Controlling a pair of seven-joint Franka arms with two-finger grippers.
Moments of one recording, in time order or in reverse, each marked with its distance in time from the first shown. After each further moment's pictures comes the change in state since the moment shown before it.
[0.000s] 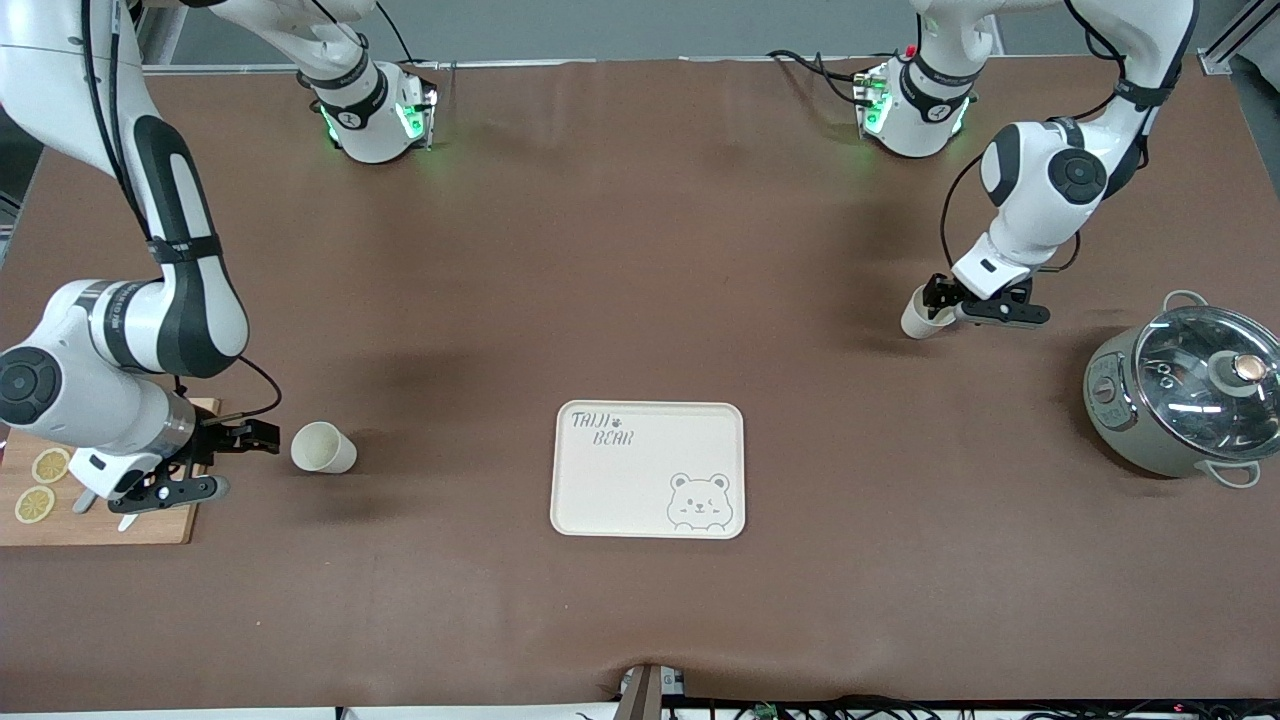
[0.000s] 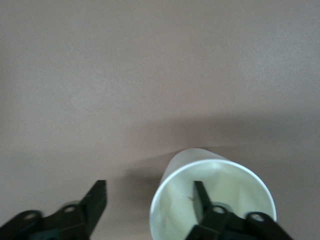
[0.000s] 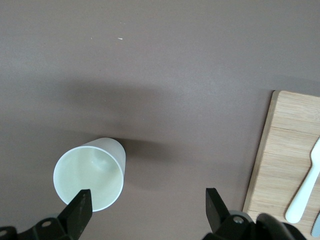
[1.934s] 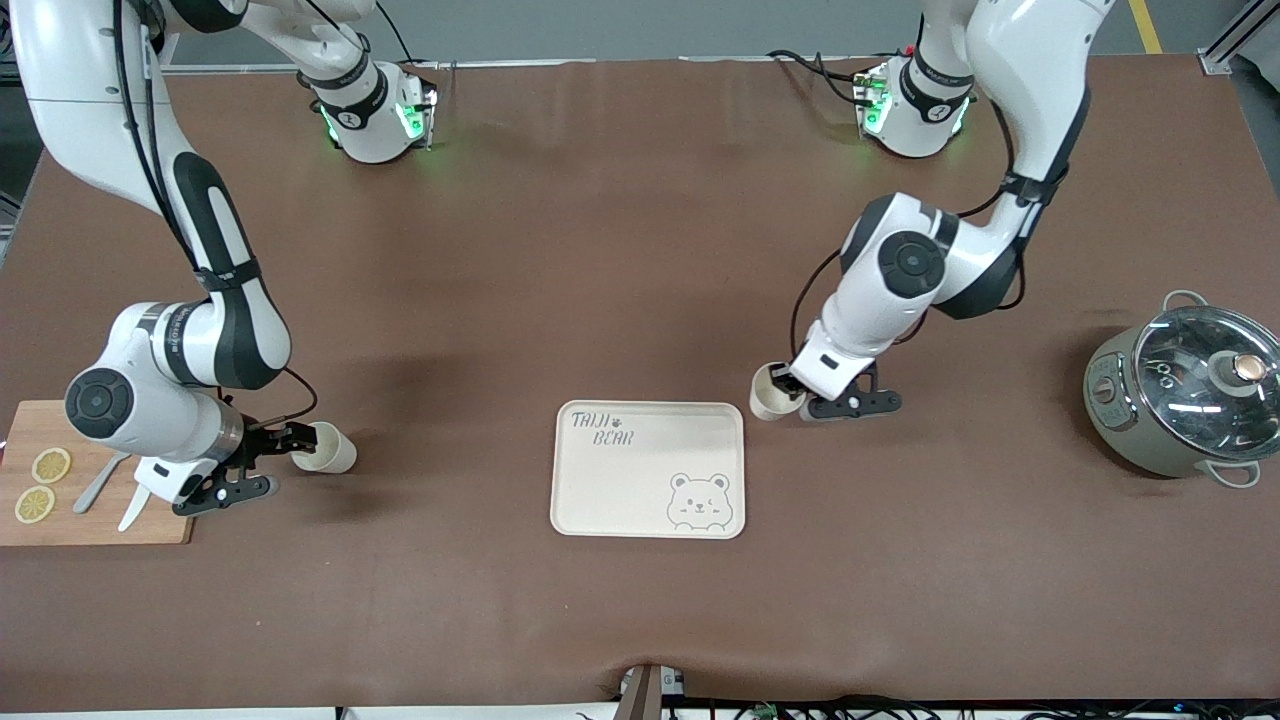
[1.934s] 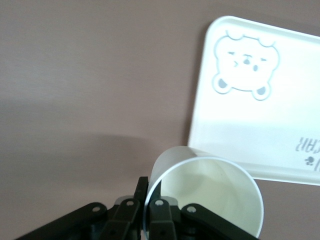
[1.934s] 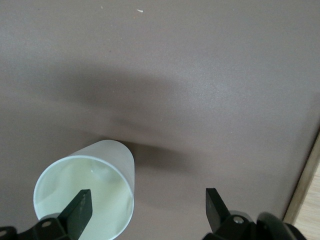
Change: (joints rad) left arm -0.310 0.369 -0.163 0.802 0.005 -0.401 -0.722; right arm 0.004 0.072 0.021 -0.053 0.000 0.108 -0.054
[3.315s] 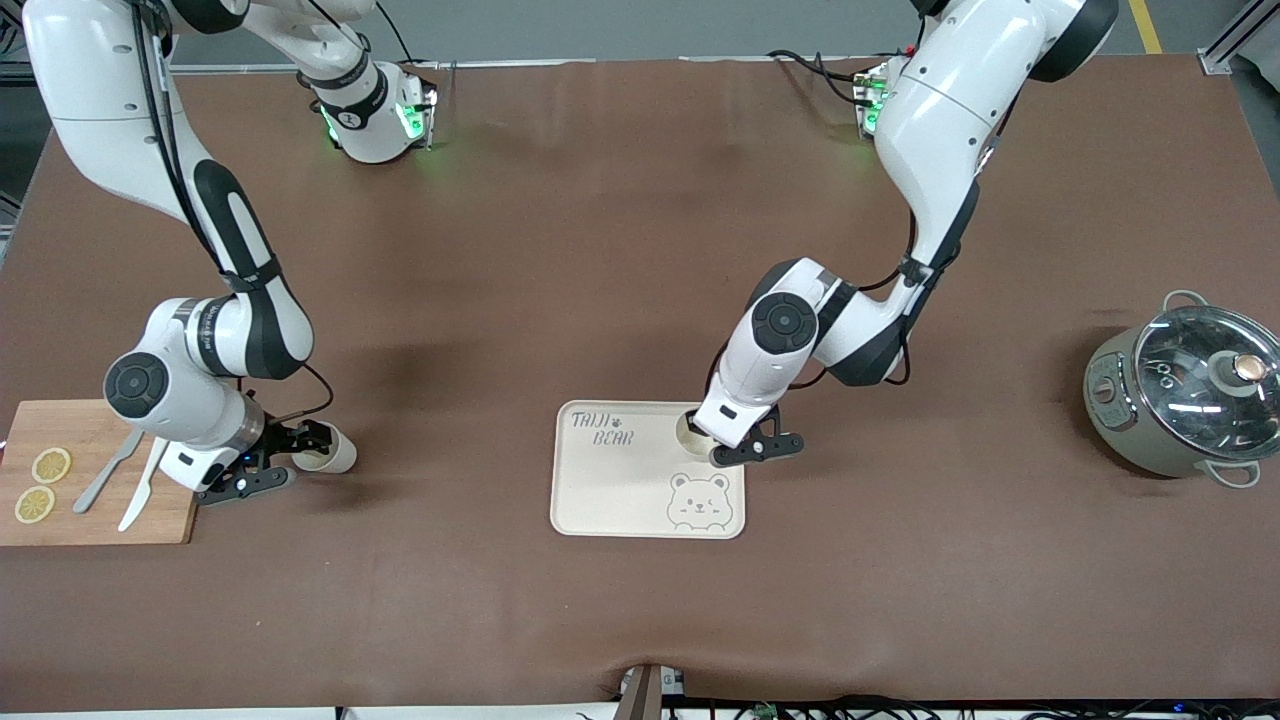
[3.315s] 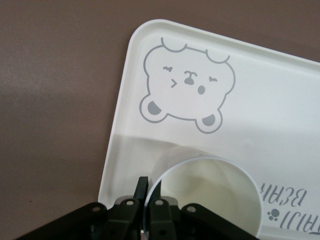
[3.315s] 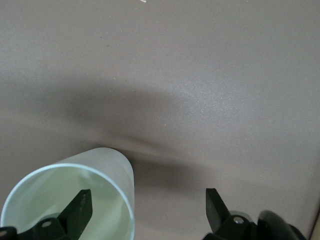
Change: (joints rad) left arm -0.151 0.331 0.032 0.382 0.157 -0.041 -0.234; right arm 0.003 0.004 0.002 -0.112 0.000 0.184 -0.001
